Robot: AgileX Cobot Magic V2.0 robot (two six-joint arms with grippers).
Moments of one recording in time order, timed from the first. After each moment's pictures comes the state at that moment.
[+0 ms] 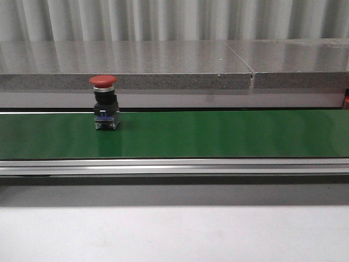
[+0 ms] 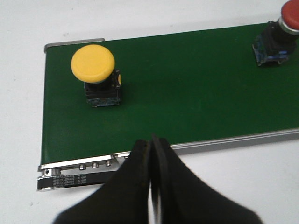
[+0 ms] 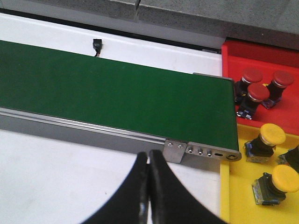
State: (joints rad) left arm -0.10 0.90 -0.73 -0.14 0.67 0.12; right arm 0.03 0.29 -0.64 0.06 0.89 -0.10
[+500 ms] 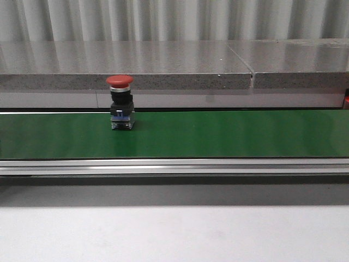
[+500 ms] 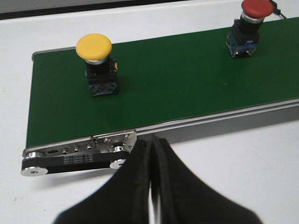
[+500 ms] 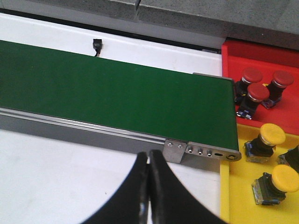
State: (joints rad) left arm -0.16 0.54 -0.52 -0.17 0.65 0.12; right arm 0.03 0.29 -0.64 0.06 0.89 -0.10
